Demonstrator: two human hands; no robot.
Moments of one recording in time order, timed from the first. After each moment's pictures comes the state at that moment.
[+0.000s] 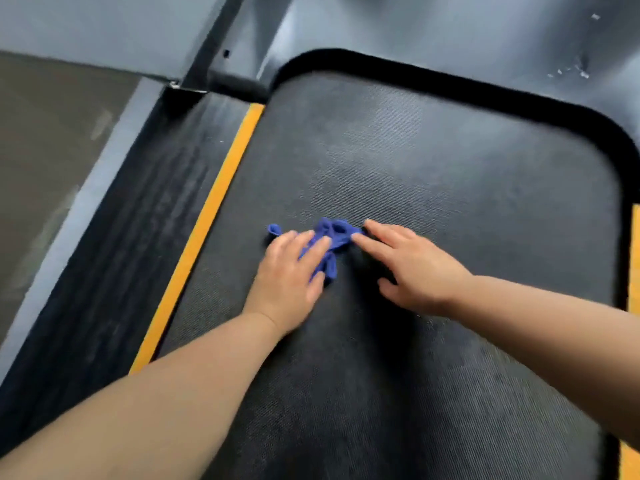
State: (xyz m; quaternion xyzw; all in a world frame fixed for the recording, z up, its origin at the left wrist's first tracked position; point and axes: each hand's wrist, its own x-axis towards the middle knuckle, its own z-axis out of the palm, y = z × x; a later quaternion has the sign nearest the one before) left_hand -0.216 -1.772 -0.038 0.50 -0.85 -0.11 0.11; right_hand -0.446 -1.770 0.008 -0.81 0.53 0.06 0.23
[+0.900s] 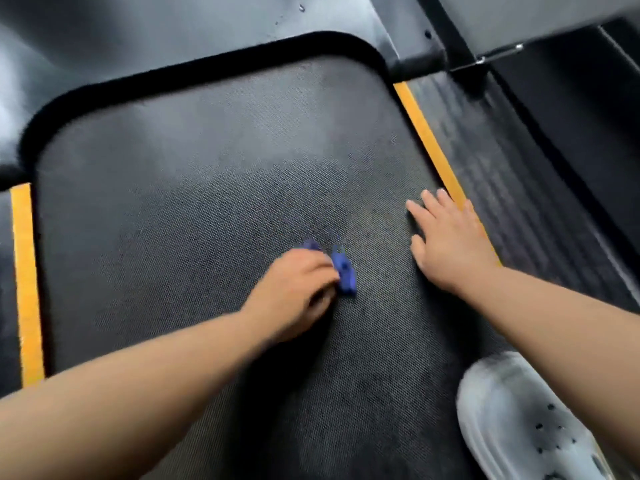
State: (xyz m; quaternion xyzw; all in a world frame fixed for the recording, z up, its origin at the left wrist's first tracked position) left_hand -0.349 -1.728 -0.032 0.04 -0.97 -0.21 0.10; right_hand -0.563 -1.581 0.000 -0.45 0.88 0.09 0.12
